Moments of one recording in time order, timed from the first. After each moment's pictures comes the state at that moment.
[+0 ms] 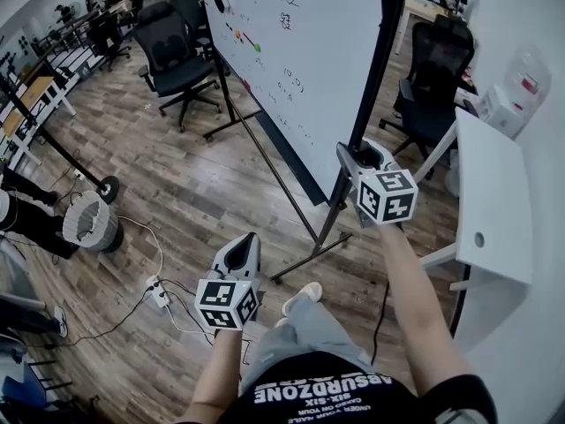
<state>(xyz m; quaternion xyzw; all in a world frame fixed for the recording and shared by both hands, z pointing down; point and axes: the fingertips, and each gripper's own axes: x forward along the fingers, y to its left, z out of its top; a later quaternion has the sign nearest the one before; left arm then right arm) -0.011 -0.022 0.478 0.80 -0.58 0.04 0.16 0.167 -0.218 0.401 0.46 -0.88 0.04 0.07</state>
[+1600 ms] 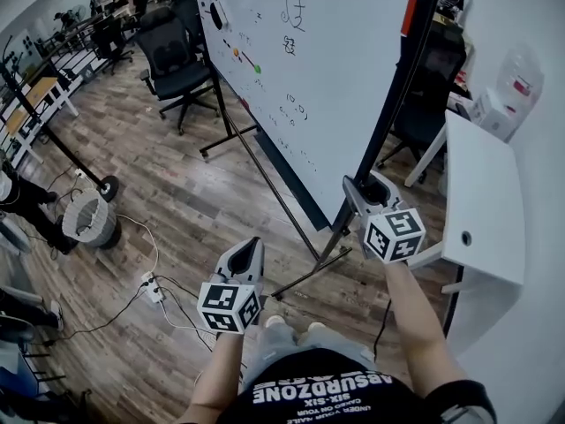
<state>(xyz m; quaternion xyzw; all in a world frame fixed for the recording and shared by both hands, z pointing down) 0.056 0.026 0.440 0.80 -0.57 0.03 0.16 0.240 -0.114 0.380 0.45 -0.89 0.03 0.05</state>
